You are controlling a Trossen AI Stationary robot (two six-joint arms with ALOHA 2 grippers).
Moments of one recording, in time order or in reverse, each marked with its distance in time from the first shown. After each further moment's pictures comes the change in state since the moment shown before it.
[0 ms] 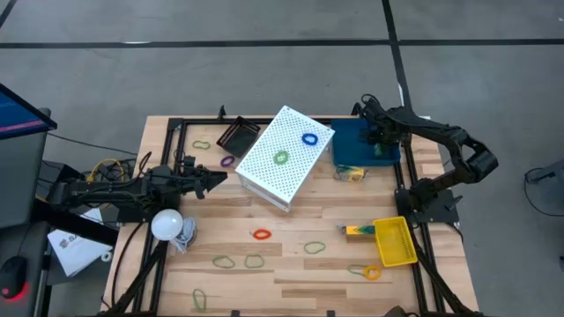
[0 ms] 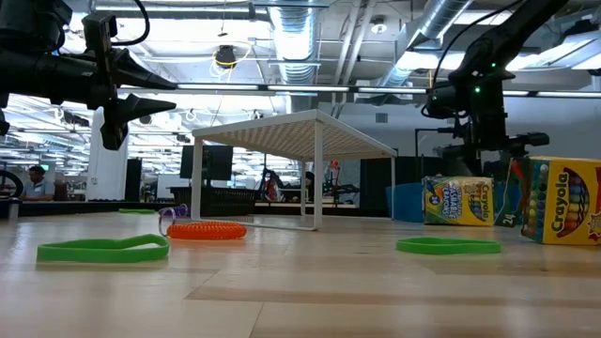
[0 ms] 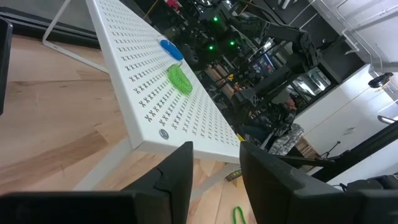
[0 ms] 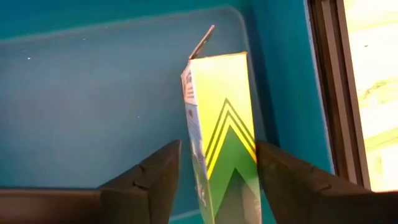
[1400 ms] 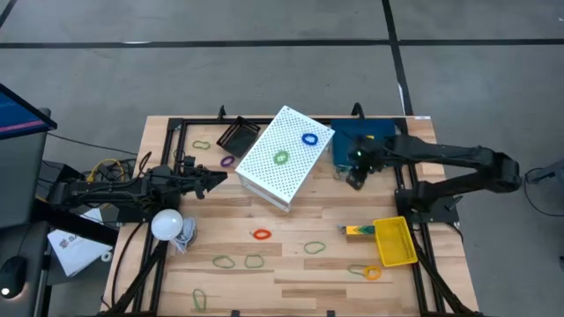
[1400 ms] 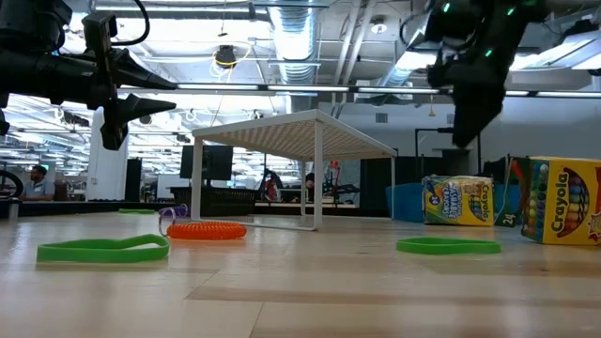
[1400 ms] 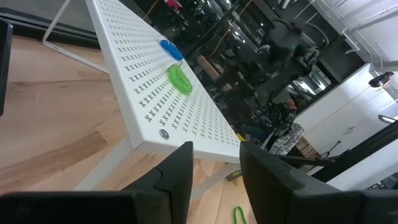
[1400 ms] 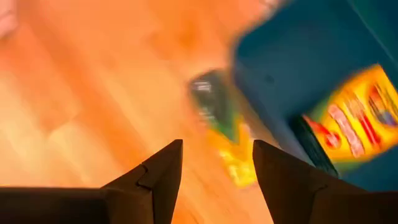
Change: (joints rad) left arm 0.000 0.000 0.000 0.000 0.000 0.004; right arm 0.648 -0.298 0.000 -0.035 -0.170 -0.577
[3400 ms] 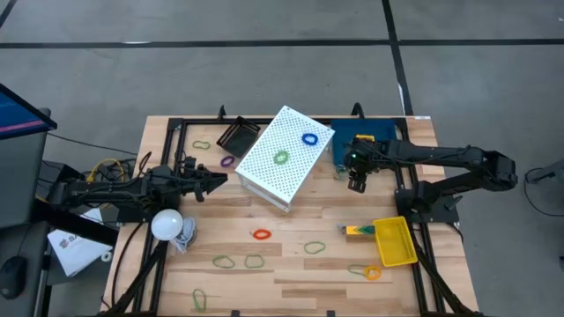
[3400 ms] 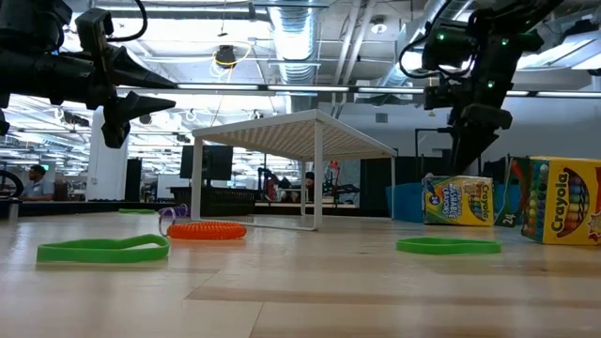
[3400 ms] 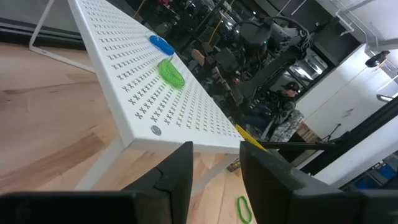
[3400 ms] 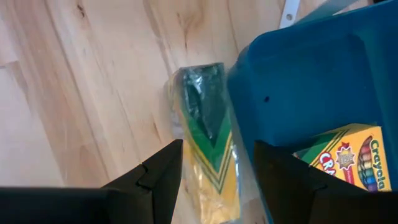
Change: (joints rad) left arm 0.000 0.000 0.000 -0.001 0.045 0.076; right arm -0.068 0.070 -0.129 0.189 0.027 -0.330
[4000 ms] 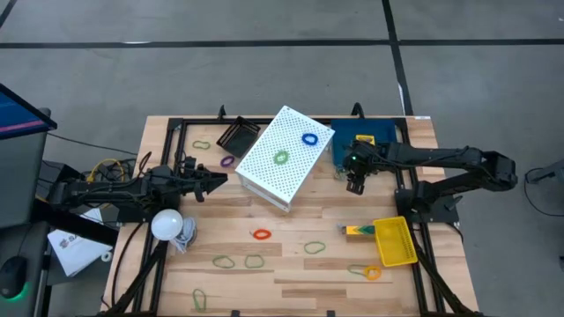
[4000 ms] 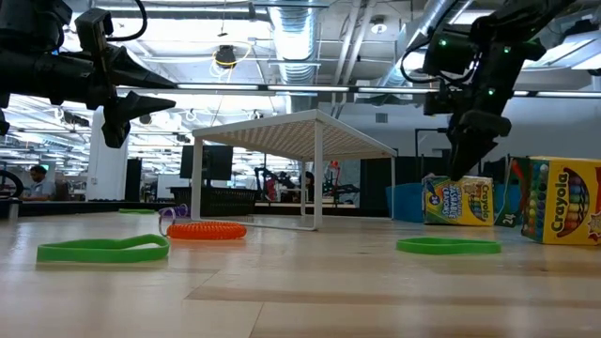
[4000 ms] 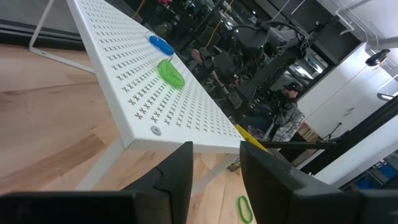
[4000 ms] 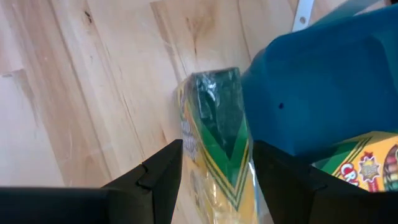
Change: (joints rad) left arm 0.000 0.000 0.000 0.000 0.000 0.006; right arm 0.003 0.000 -0.055 0.084 -0.021 0.016
